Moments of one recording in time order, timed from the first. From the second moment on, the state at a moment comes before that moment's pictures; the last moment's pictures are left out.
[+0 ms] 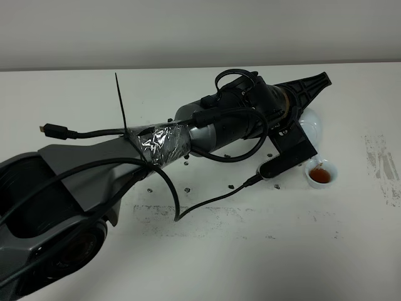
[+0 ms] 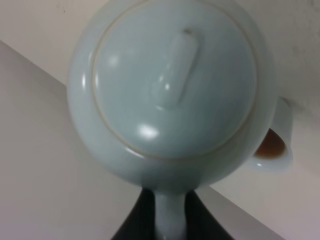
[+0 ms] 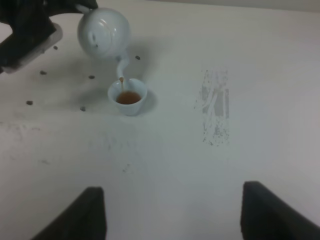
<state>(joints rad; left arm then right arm) -0.84 2.34 -1.97 0.44 0.41 1.66 -0.01 -0.01 -0.51 0.05 1.09 -0.08</state>
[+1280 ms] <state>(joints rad) -0.85 2.34 -1.97 0.44 0.42 1.69 -0.01 -0.01 -0.51 0.05 1.09 -0.08</state>
